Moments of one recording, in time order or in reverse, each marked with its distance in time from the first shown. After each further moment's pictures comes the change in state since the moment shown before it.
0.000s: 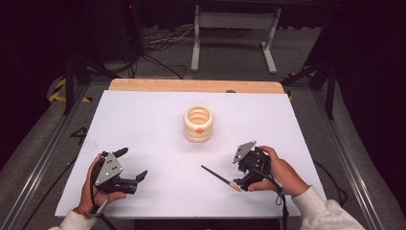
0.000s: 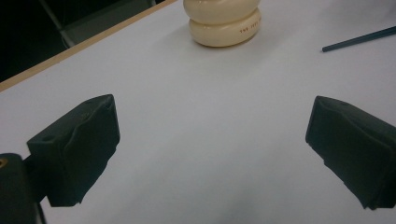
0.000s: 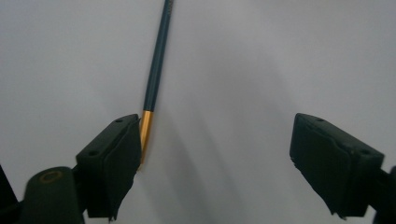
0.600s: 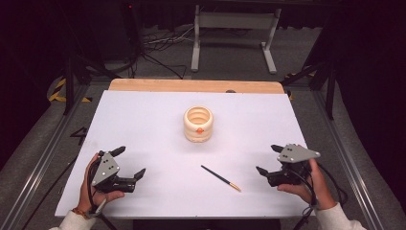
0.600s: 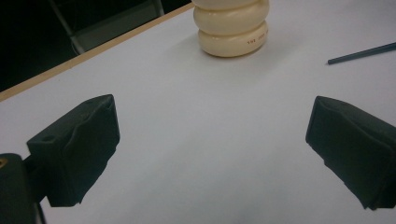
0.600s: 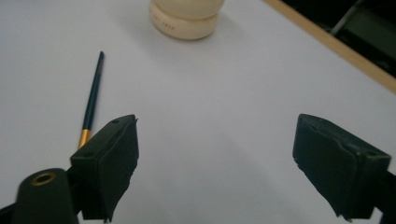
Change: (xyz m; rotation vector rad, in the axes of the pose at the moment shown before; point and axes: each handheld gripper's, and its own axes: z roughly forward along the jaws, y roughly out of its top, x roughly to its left) left arm 0.002 0.001 -0.004 -0.027 0.028 -0.012; right arm -0.017 -0.082 -0.043 -0.433 -0.196 0.188
